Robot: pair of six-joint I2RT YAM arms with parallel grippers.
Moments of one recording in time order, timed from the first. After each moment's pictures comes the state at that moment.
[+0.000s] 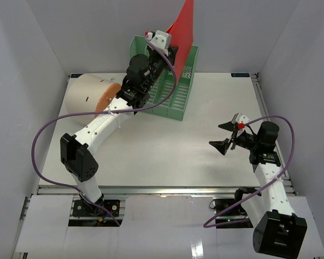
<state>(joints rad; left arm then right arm) -0.67 1.74 1.76 0.29 -0.10 0.05 -0.14 0.84 0.50 -0.01 -1.17 -0.43</state>
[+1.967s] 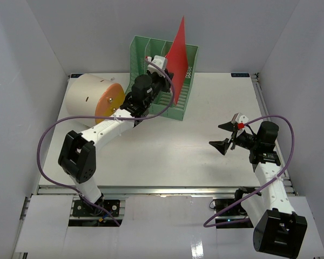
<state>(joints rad) -0.64 1.70 1.38 0.43 -0.11 -0.09 -0.14 0.85 0.50 -0.01 -1.17 -0.44</state>
